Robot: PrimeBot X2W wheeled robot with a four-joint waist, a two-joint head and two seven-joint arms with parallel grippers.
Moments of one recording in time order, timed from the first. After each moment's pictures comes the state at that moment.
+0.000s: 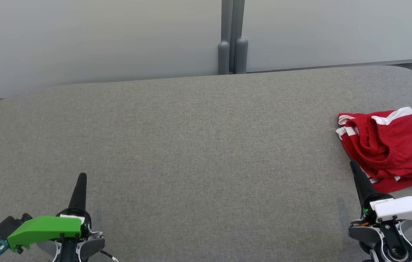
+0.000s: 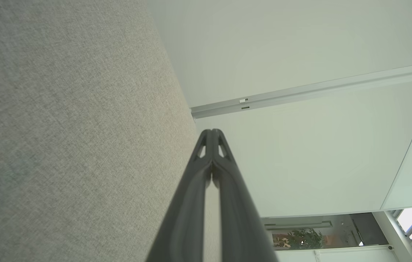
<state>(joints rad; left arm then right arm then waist) -0.08 0.08 0.01 0.25 -1.43 -0.08 0.03 -0.07 -0.07 -0.09 0.20 1.39 0.13 0.09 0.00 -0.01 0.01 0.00</state>
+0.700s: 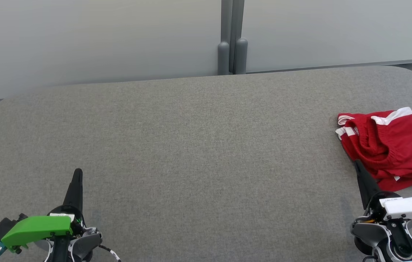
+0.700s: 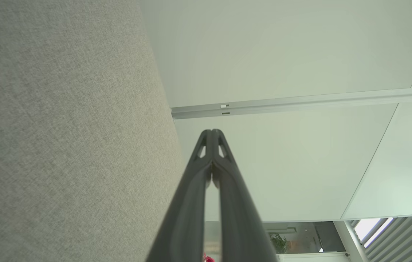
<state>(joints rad) -0.09 0.06 0.05 0.24 -1.55 -0.11 0.06 -0.08 -0.07 -0.11 0.22 1.54 0.13 0.10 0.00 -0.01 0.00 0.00</state>
